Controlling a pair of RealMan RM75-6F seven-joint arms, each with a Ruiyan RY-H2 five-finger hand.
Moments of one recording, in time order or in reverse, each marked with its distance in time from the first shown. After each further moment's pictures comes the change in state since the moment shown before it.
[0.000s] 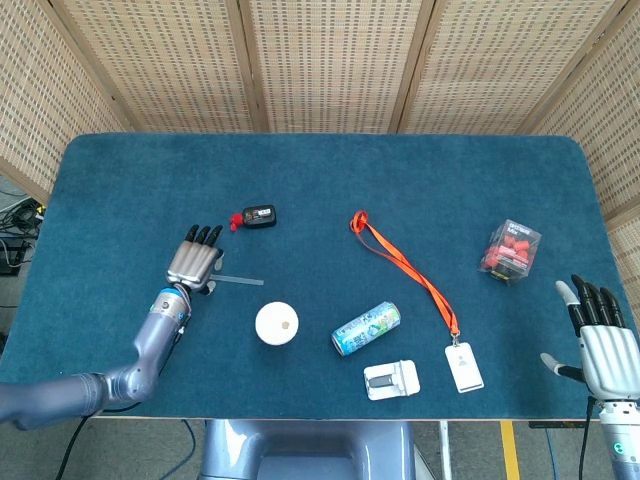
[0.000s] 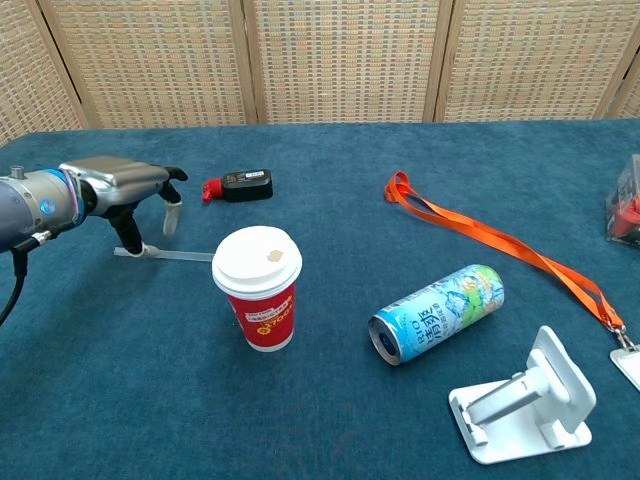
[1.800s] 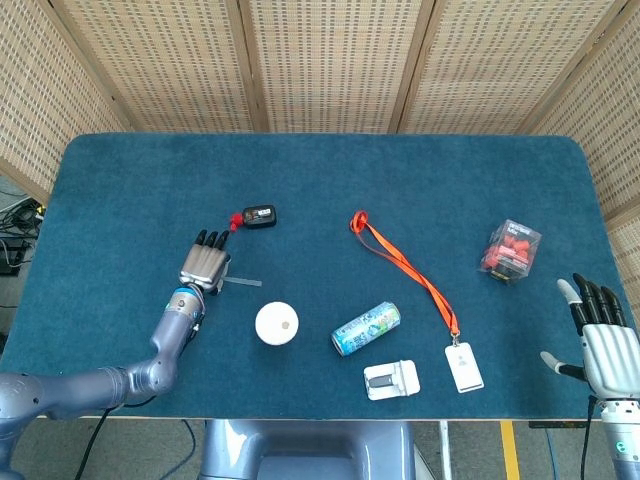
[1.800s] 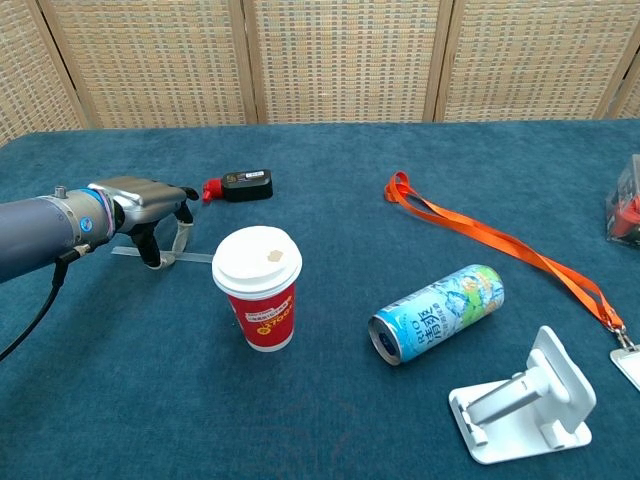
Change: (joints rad) left arm -0.068 -0.100 0.035 0.132 -0.112 -0.032 0.036; right arm 0.001 -0.001 0.002 0.012 -0.007 0.005 0.042
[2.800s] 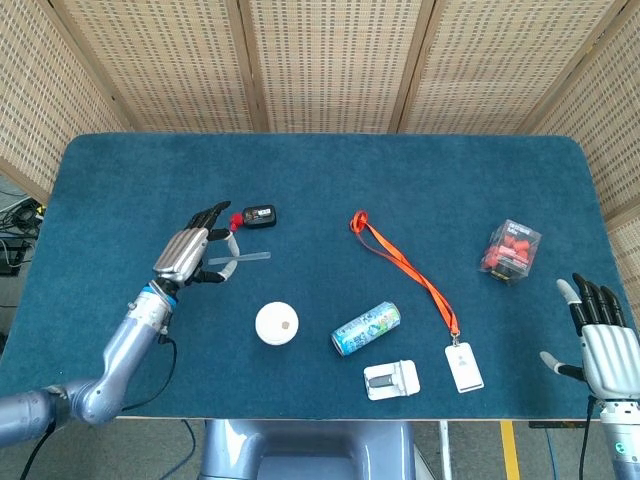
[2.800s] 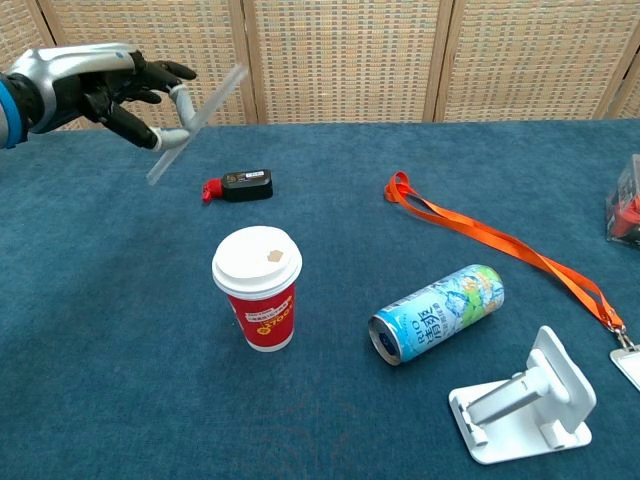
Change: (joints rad) left arm 0.214 0.361 -0.187 -0.551 0.386 0.087 -0.791; right arm -0.001 -0.002 0.000 -0.008 -0.002 0.005 -0.019
